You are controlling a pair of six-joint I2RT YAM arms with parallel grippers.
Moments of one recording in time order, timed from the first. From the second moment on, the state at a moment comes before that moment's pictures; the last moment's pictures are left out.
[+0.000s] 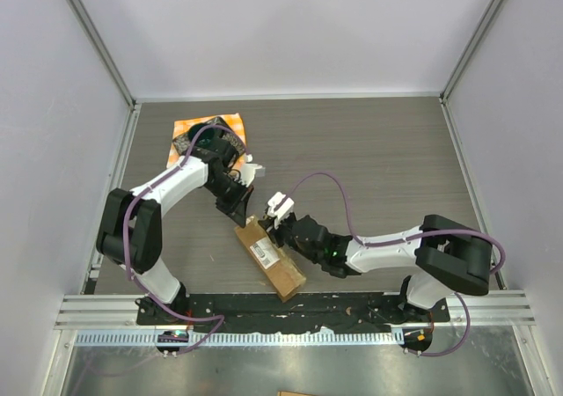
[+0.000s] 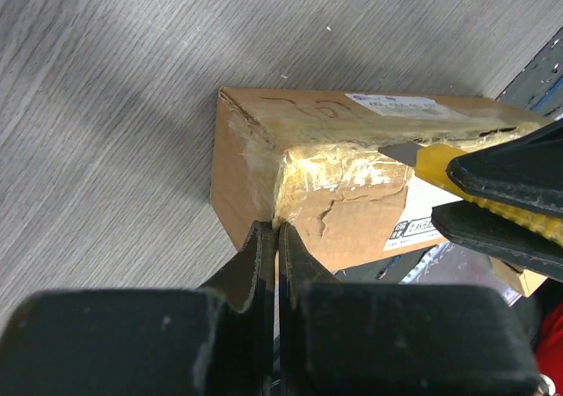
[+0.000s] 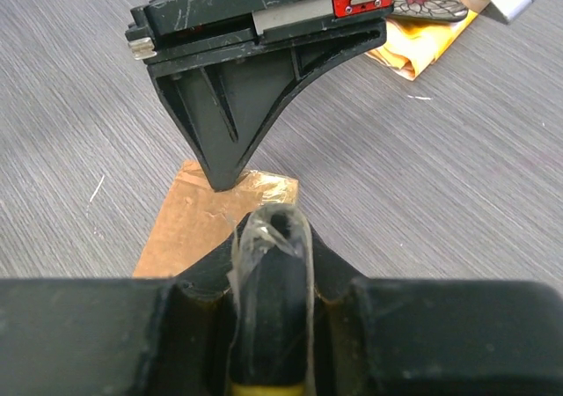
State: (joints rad) left arm -0.38 1.66 1.16 -0.96 0.53 0.28; right arm 1.19 1.53 0.61 0.73 0.34 0.05
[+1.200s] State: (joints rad) left arm -0.41 1.64 1.13 -0.93 0.52 0.18; right arm 1.47 1.39 0.68 0.17 0.70 0.45
